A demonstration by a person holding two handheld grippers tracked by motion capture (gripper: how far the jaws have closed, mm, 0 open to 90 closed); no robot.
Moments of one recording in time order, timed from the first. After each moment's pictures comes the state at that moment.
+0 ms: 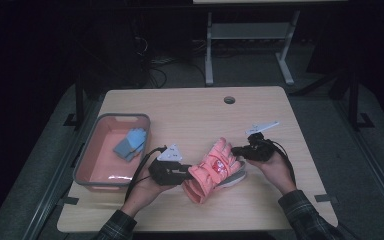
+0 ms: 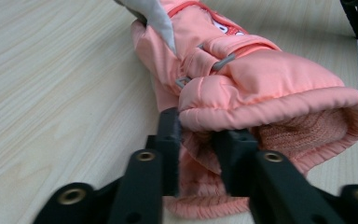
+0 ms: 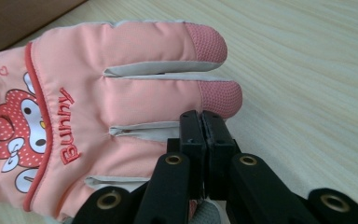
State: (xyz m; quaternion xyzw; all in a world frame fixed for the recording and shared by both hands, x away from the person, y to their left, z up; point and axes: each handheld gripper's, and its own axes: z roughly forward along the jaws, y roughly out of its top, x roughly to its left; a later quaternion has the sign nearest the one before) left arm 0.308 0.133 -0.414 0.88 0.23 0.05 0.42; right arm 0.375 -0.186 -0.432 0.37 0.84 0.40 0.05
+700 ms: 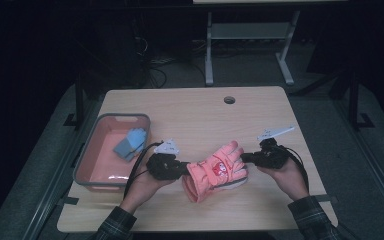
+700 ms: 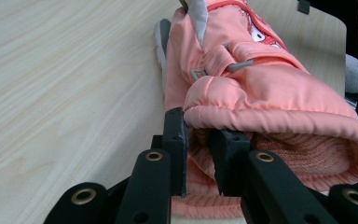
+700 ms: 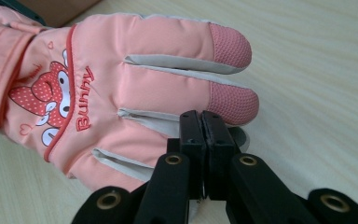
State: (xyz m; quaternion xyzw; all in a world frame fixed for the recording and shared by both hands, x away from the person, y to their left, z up) left arm 0.318 0.137 -0.409 0.87 0.25 0.02 0.43; right arm 0.339 -0.207 -0.412 0.39 0.83 0.39 0.03
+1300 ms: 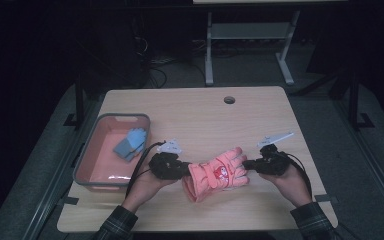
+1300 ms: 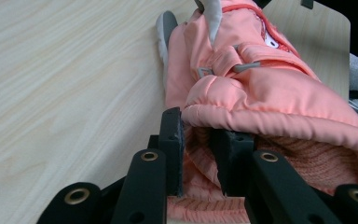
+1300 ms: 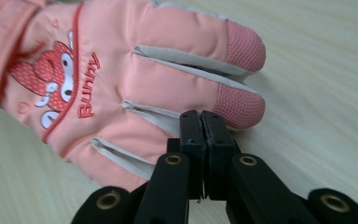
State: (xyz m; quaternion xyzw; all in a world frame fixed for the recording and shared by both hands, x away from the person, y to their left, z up) left arm 0.324 0.132 -0.417 0.87 0.26 0.01 0.41; right arm 0.326 -0.206 -0.421 0.40 0.85 0.36 0.03
